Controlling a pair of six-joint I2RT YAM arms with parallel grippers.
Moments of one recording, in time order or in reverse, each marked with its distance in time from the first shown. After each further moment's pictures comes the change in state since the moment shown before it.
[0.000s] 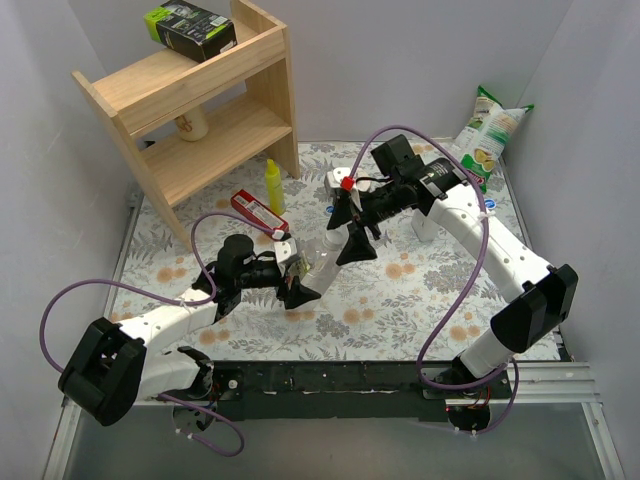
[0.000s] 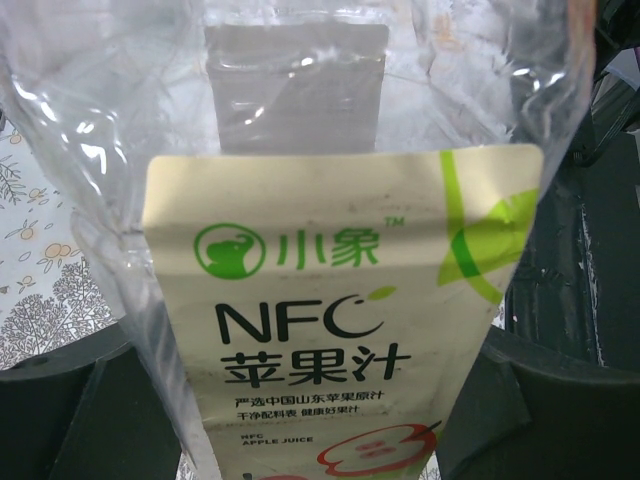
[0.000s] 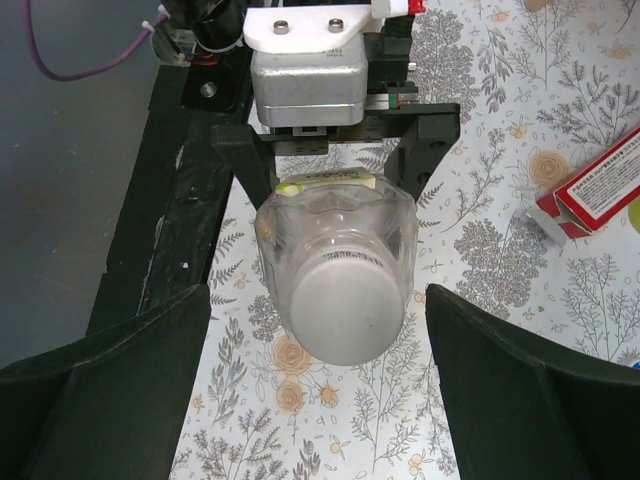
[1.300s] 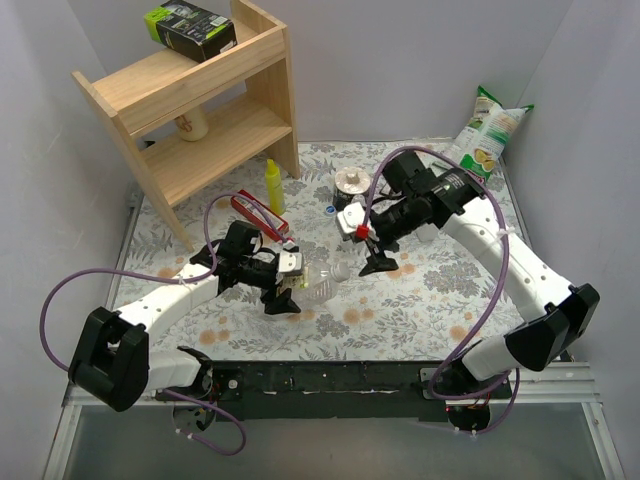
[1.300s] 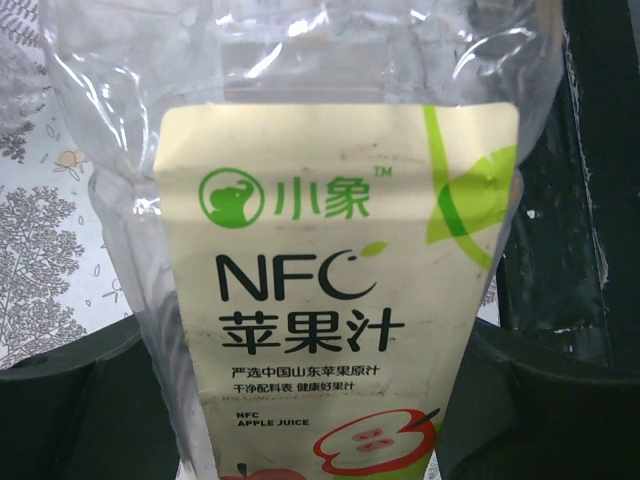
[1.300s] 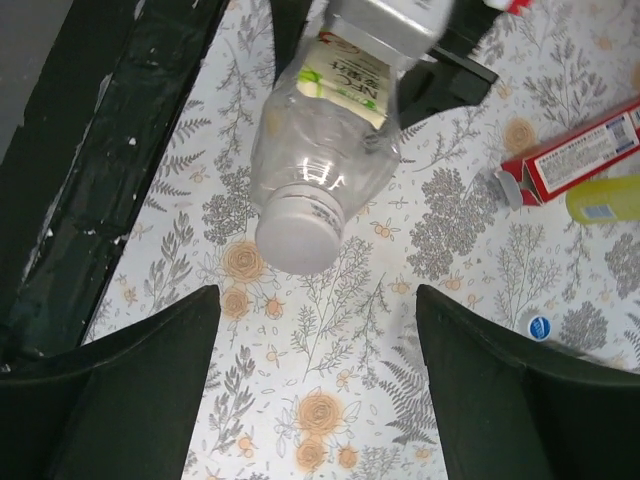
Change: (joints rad) left arm 0.078 0.088 0.249 -0.756 0.122 0.612; right arm 0.019 -0.103 -0.034 -0.199 0.178 -0.386
